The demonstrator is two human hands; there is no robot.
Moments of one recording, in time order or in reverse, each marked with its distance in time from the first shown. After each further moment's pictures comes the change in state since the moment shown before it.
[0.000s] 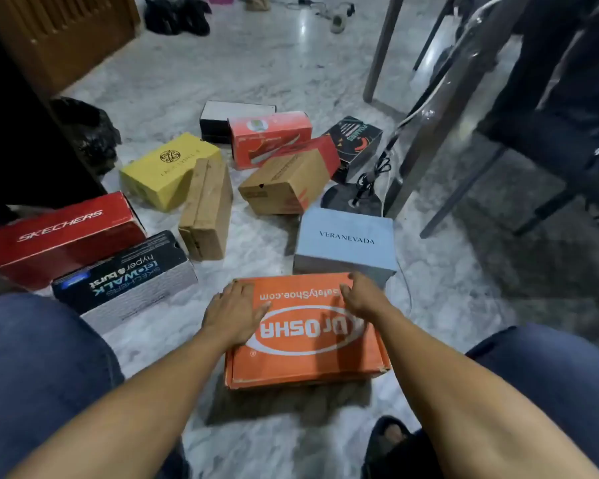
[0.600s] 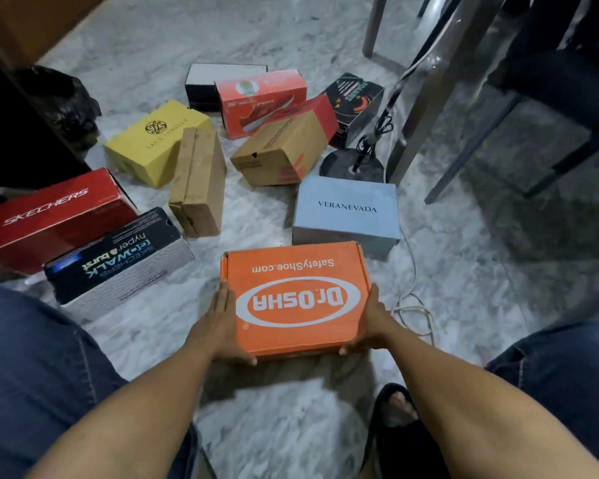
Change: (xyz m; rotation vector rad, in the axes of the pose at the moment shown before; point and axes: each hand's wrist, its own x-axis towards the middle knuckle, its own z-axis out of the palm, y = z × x) left_hand -0.021 -0.047 0.059 -0.020 -0.406 -0.002; right_hand -0.035 0.076 0.062 0.237 -0.323 0.227
